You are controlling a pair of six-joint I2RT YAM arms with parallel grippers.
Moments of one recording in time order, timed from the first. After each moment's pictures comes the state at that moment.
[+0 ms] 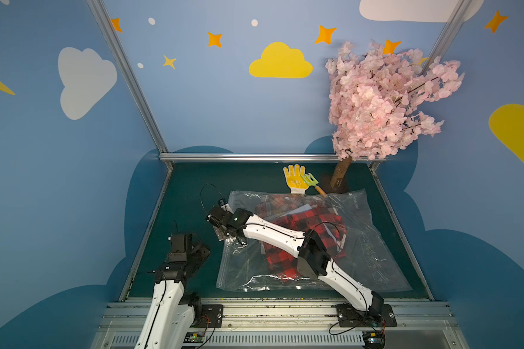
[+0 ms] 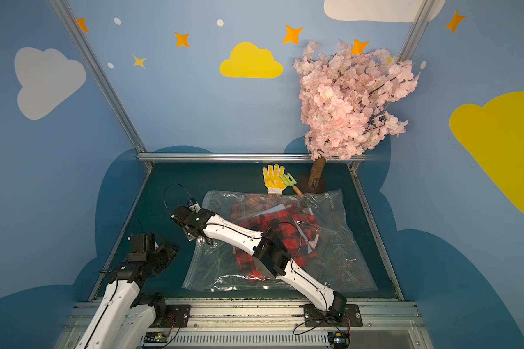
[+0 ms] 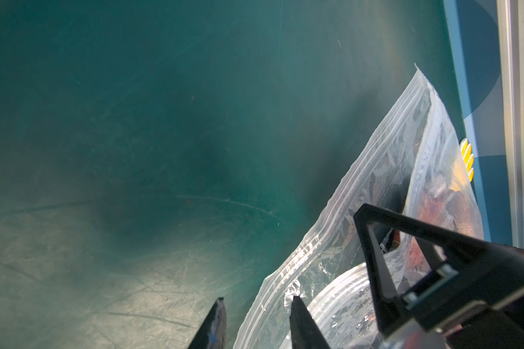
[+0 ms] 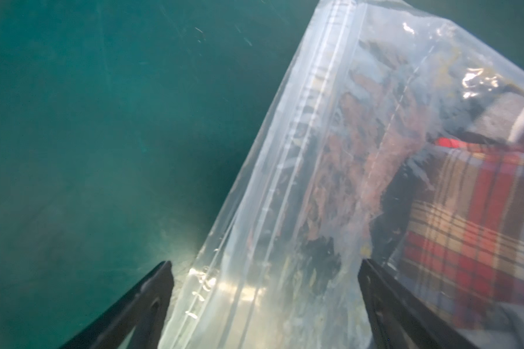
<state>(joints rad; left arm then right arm) 0.06 0.66 0.41 -0.66 0.16 -0.86 1.19 2.58 2.48 -1.04 0.44 0.55</state>
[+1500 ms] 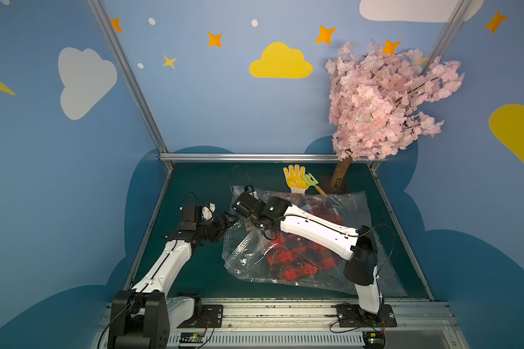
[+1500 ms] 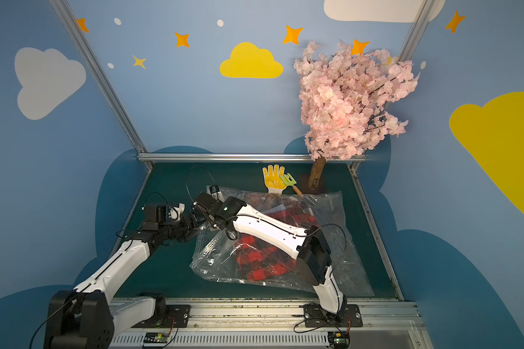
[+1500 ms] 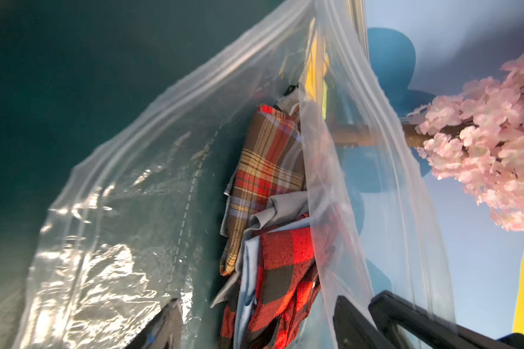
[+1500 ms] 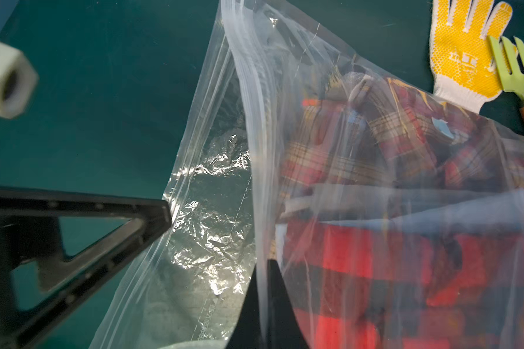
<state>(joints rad) -0.06 1.18 0.64 -0.23 0.72 -0.84 1.14 2.00 1.96 -1.01 0.40 0.62</state>
